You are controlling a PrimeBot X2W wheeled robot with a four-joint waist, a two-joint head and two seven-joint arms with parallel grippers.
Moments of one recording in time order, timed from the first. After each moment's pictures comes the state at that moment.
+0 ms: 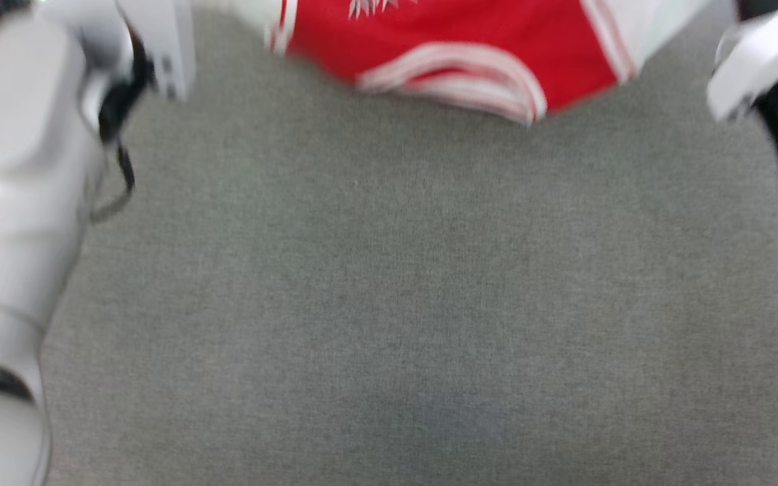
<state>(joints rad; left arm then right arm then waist) -1.38 0.40 -0.77 1.01 -0.74 -0.13 0.12 -1.16 -0.38 0.50 0.81 0.52 0.13 -0.17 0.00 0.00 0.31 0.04</state>
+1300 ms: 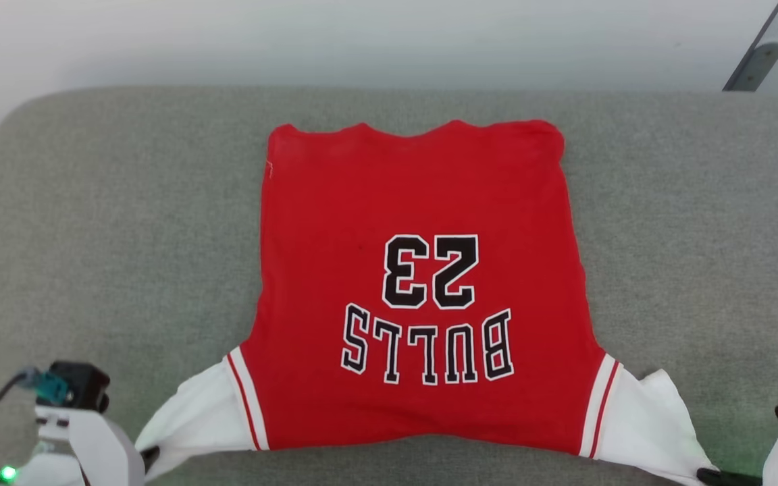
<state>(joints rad) -0.22 1.08 -0.73 -0.19 -1.20 0.38 0.43 0.04 -0.50 0.04 -0.01 0.85 0.13 0.91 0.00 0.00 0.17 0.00</state>
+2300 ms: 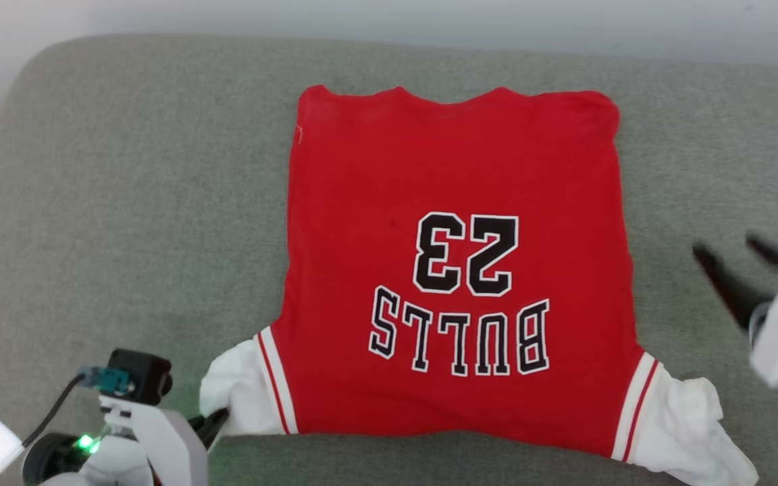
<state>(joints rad) -0.27 0.92 -0.77 -0.13 -1.09 0.30 0.29 -0.23 -0.33 -0.07 -0.23 0.52 0.13 0.80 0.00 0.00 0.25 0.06</state>
